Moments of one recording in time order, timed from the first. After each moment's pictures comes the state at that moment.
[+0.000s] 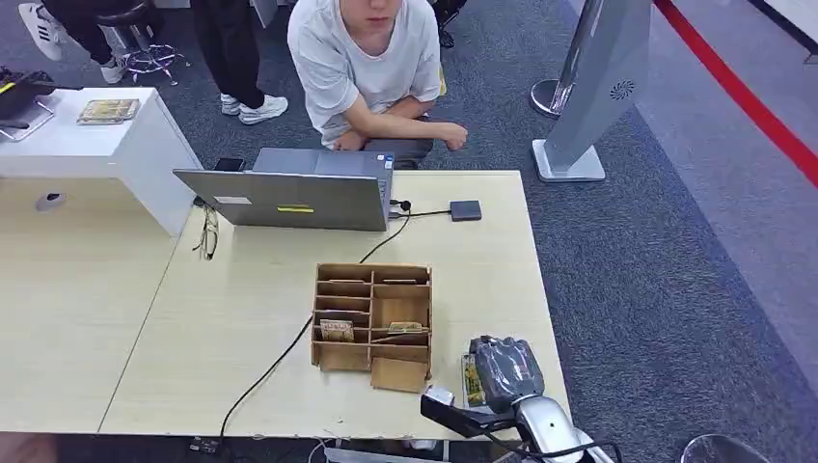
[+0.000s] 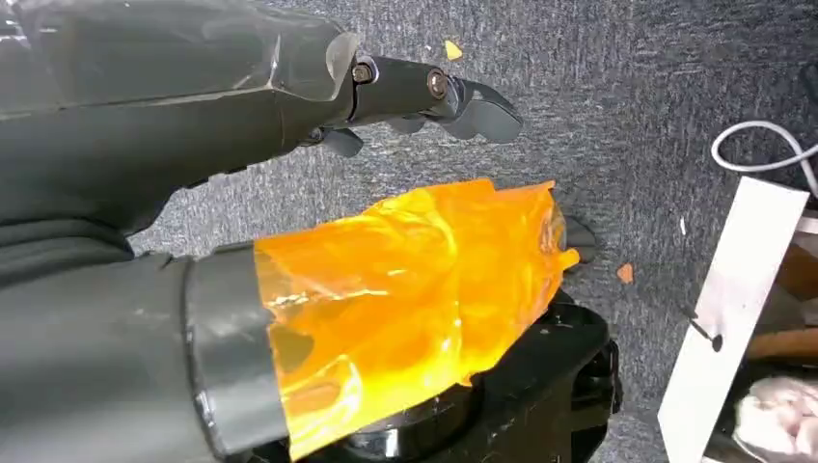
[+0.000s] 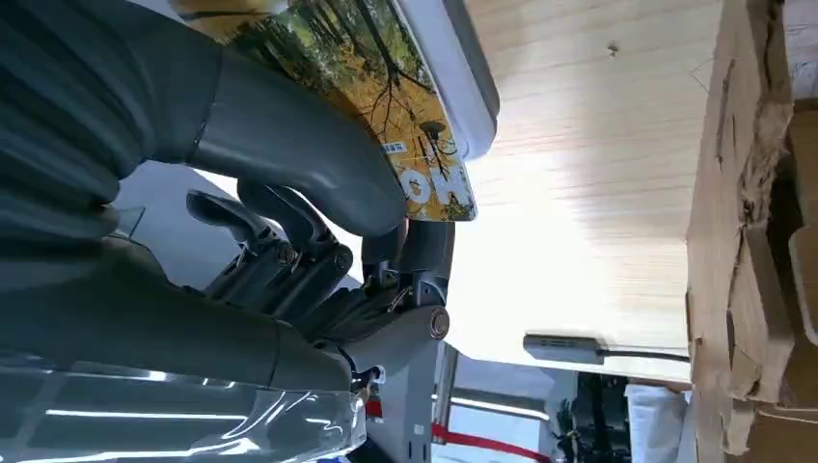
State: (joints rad) left arm 0.31 -0.34 0.51 -1.00 -0.50 -0.10 0.11; right arm 0.02 -0.15 0.48 -1.33 1.18 -0.22 0.23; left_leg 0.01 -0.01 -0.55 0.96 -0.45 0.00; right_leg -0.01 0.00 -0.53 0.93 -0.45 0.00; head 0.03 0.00
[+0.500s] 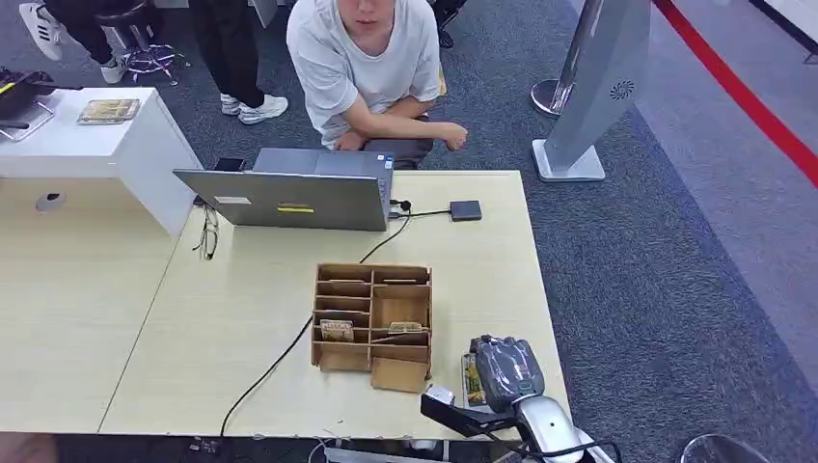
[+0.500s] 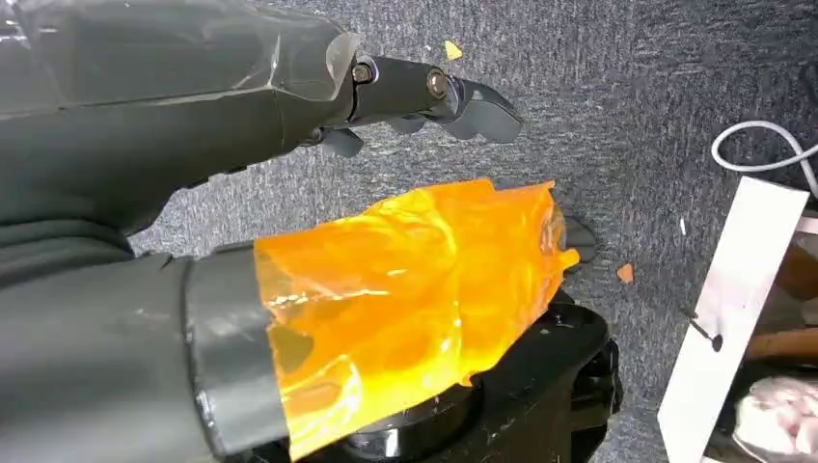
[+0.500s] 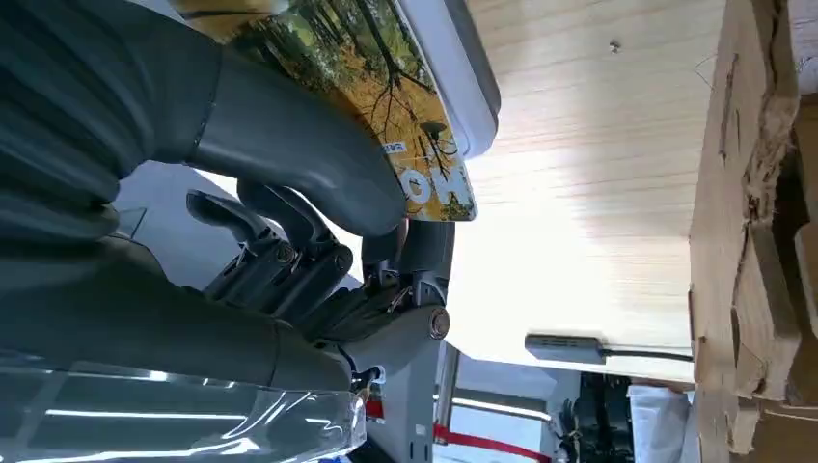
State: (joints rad) left arm 0.31 -0.34 0.51 -1.00 -0.50 -0.10 0.11; right arm 0.02 -0.14 0.48 -1.33 1.18 -0.22 0.23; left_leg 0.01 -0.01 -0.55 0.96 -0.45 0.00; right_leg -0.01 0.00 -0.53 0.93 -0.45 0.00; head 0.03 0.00
